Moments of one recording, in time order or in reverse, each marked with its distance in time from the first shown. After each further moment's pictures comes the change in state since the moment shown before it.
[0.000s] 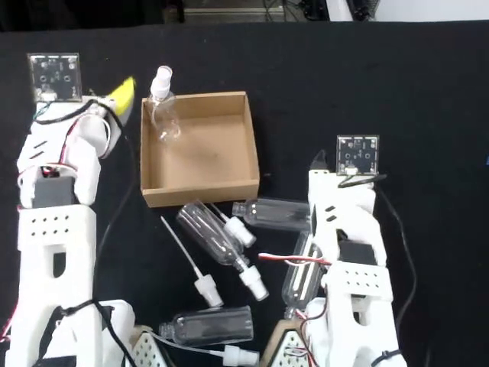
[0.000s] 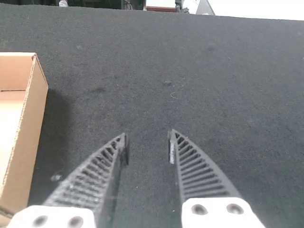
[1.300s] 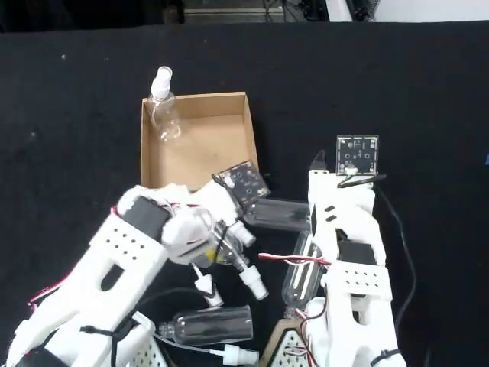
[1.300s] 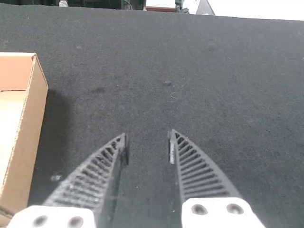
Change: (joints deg) left arm 38.3 -0.6 6.0 42.8 -24.7; right arm 0.0 0.0 0.0 0.0 0.0
